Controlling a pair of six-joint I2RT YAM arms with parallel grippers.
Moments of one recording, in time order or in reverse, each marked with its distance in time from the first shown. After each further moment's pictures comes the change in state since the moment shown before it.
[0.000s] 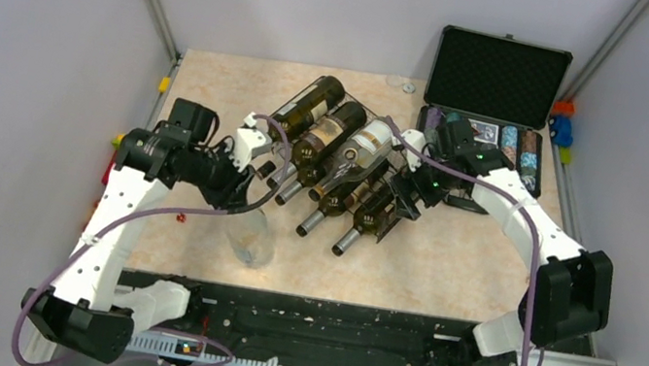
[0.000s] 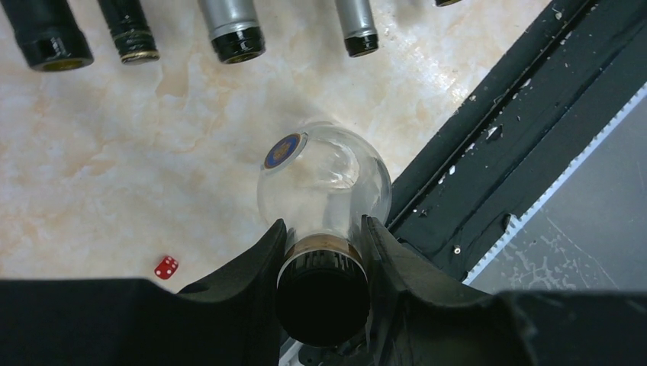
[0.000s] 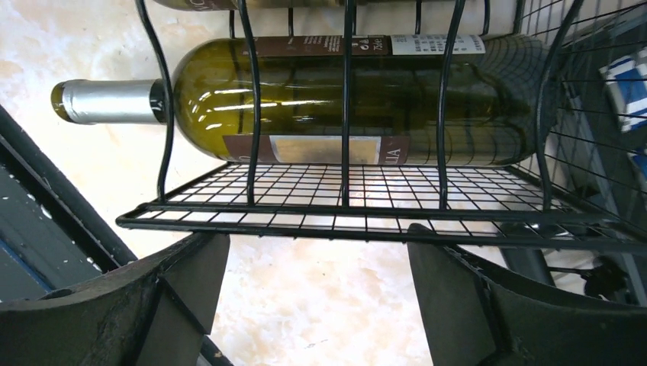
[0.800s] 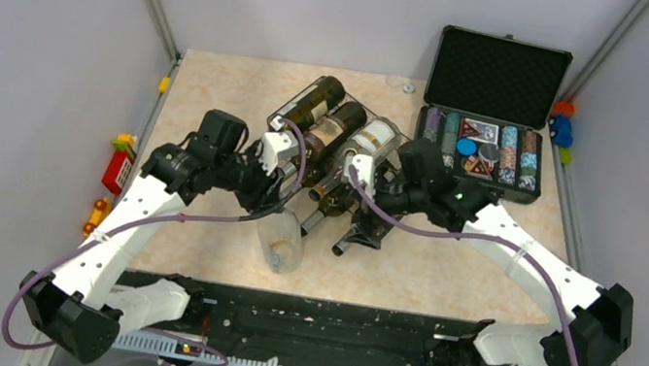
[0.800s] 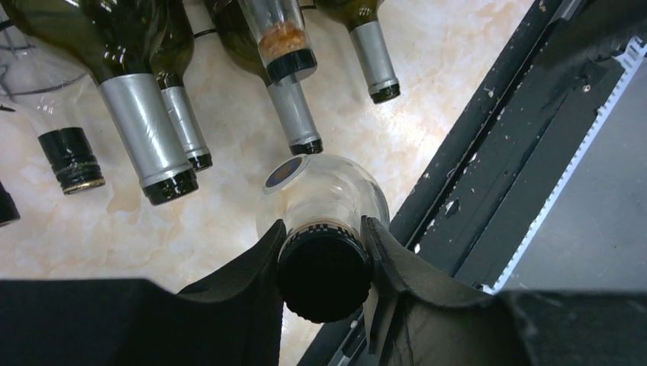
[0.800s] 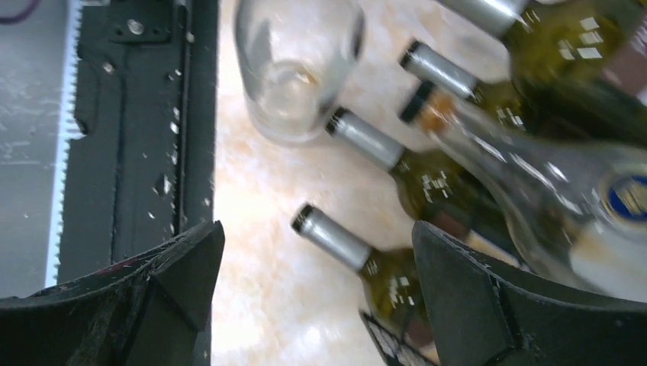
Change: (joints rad) left arm -0.224 -0.014 -0.145 0.332 0.051 -0.212; right arm 0.314 -0.216 -0.079 0.206 -0.285 -0.108
